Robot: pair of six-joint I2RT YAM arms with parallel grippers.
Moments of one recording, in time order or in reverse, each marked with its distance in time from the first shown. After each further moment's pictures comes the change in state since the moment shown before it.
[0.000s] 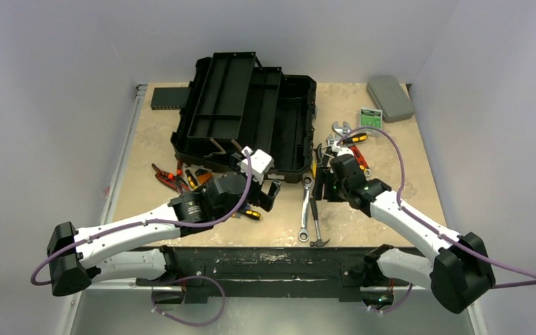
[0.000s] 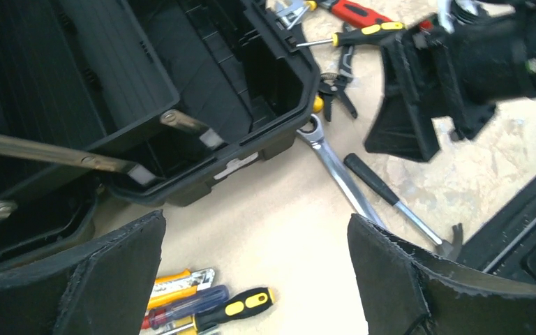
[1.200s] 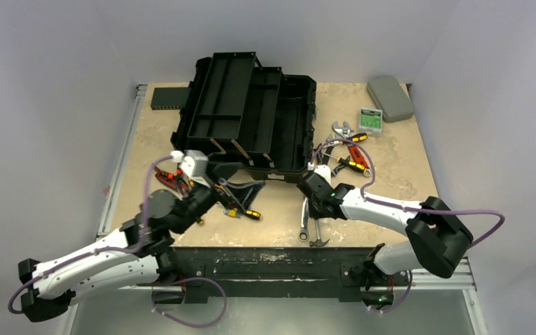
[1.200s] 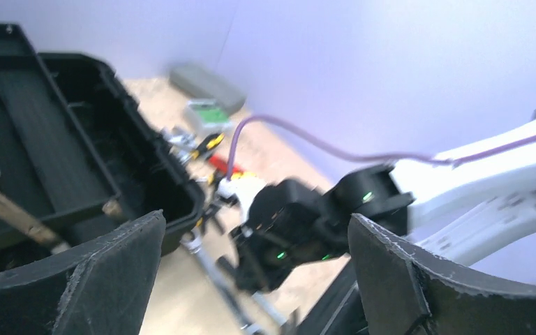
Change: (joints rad) left arm 0.001 -0.400 -0.194 0.265 0.121 -0.183; right arm 0.313 0.270 -0.002 -0.037 0.258 0.177
